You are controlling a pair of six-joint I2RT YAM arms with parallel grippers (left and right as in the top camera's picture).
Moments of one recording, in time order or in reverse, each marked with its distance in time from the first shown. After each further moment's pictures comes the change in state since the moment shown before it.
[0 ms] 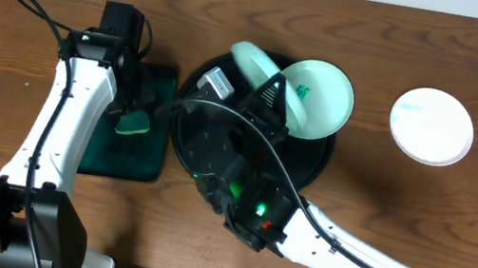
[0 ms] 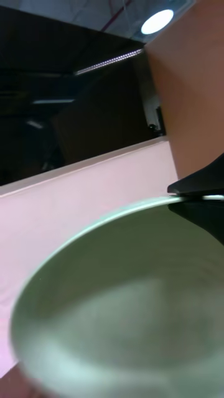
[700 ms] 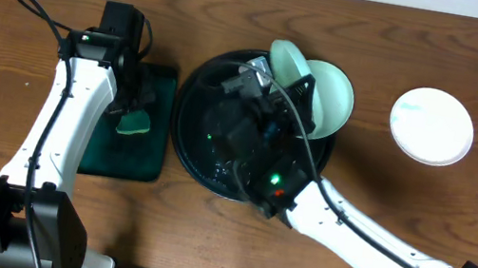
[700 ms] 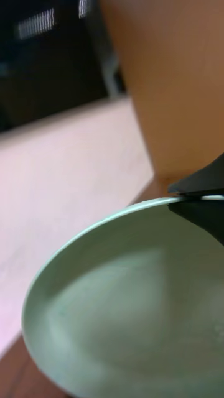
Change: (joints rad) left arm 0.000 0.000 0.000 0.004 0.008 0.000; right arm -0.165 0.038 0.013 -0.418 -0.142 0.602
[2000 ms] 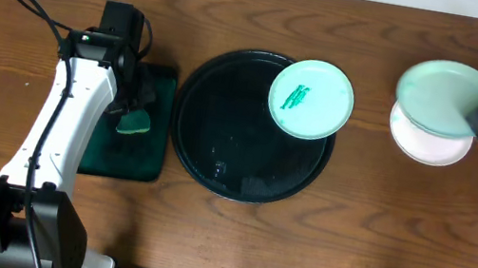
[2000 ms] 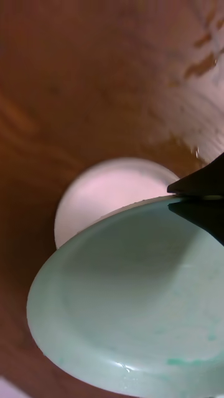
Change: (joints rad) left arm 0.000 0.000 0.000 0.005 0.000 0.000; right arm -1.274 0.009 0.163 -0.580 -1.173 0.928
